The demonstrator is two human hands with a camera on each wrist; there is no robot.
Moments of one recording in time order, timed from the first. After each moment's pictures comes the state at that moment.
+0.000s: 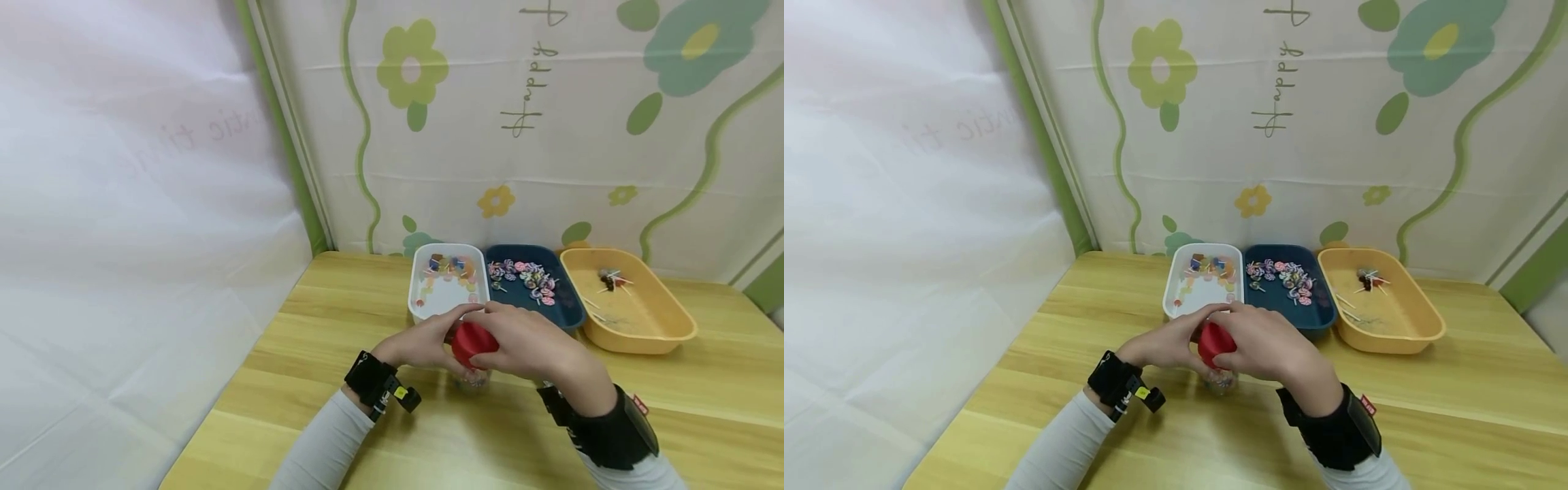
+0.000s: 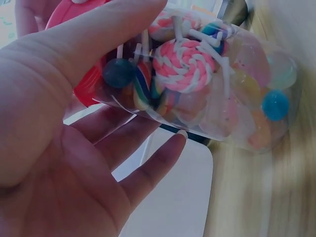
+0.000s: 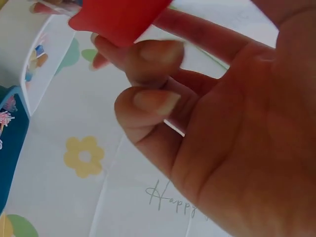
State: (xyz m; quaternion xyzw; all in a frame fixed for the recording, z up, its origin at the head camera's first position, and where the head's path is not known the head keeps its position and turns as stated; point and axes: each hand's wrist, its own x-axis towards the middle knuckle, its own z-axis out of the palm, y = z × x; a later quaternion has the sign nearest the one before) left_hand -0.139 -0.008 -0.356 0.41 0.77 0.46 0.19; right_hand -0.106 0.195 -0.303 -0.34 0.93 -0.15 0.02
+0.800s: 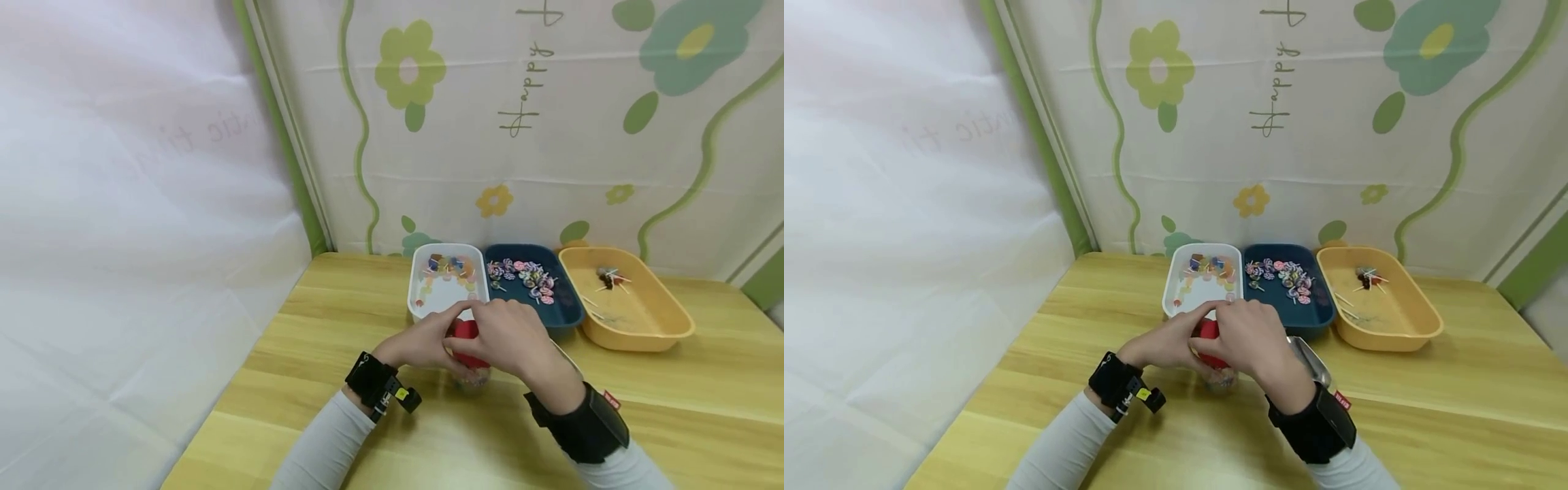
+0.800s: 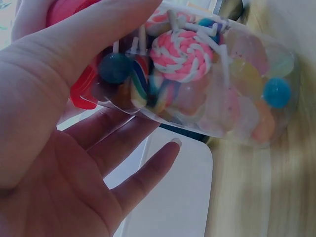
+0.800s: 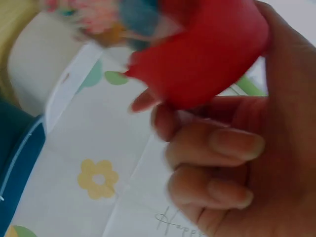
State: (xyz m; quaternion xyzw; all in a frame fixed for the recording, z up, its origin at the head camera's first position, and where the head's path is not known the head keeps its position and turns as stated) left_hand -0.133 -0.004 -0.353 0.40 0.79 0.44 0.15; right_hand -0.111 0.174 -0.322 -0.25 0.96 -0.10 -0.10
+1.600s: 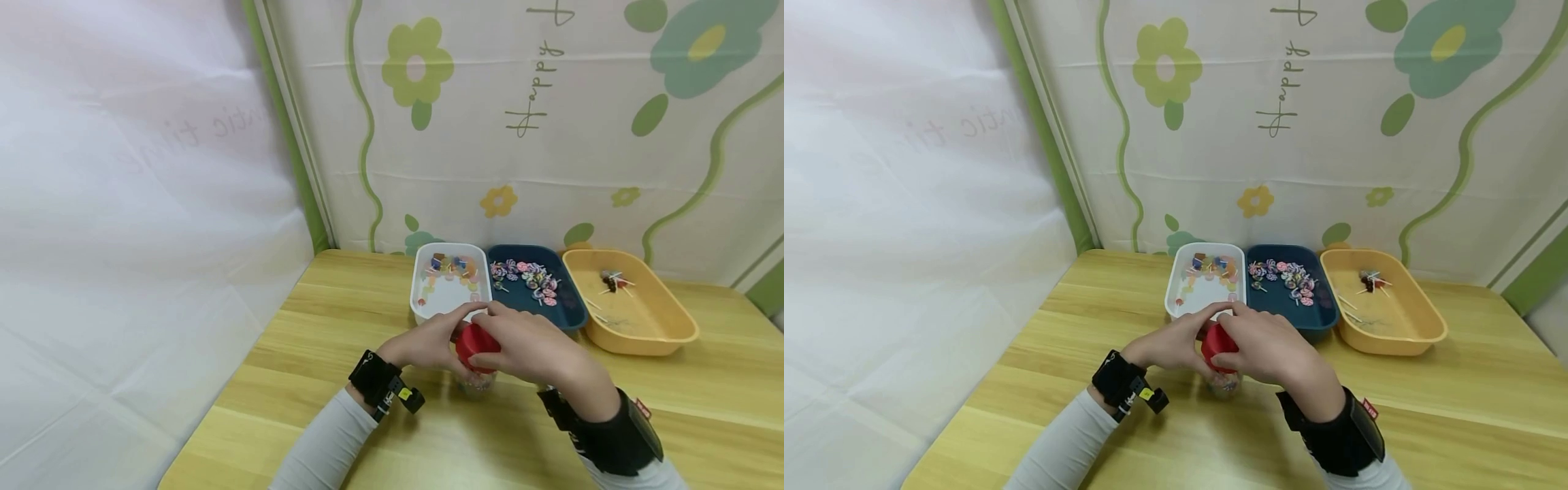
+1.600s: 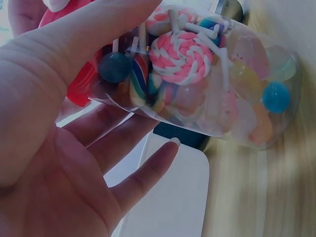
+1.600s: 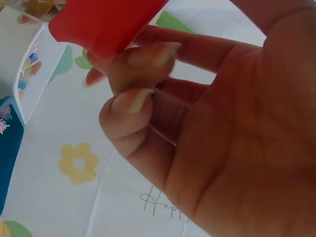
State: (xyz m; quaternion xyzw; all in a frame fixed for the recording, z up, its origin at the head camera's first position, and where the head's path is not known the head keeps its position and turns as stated) left_hand -0.134 -0.005 -0.351 0.41 0.78 0.44 0.16; right_hand -0.100 0.189 -0.300 -0.32 0.94 -0.13 0.04
